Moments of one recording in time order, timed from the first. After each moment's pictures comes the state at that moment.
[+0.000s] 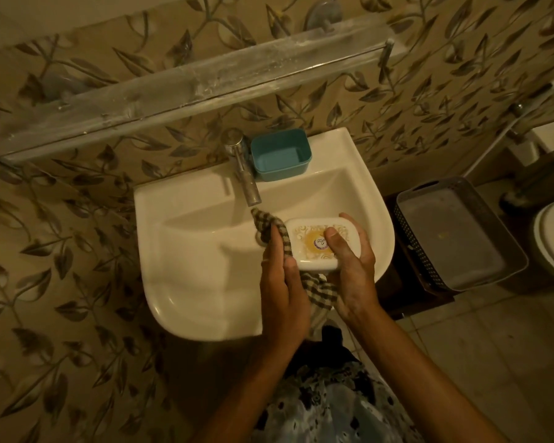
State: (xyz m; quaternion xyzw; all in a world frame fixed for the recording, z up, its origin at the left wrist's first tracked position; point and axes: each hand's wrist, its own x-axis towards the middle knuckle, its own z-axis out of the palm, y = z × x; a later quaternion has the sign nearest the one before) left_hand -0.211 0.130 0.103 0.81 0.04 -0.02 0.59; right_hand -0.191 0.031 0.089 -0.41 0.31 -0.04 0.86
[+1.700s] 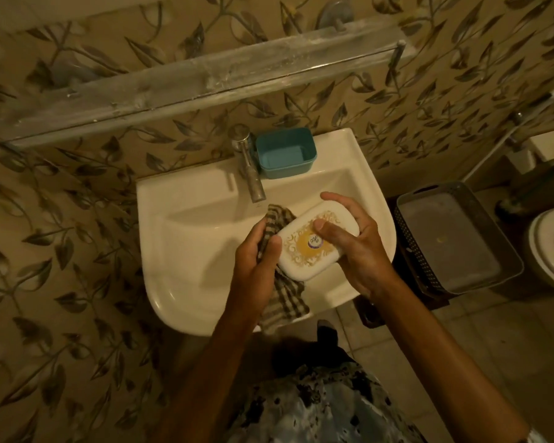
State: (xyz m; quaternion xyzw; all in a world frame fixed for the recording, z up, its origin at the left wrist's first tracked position) left_hand -0.177 0.176 0.118 0.70 0.03 -0.11 0.70; right_hand -0.171 0.014 0.115 -0.54 0.13 0.04 0.83
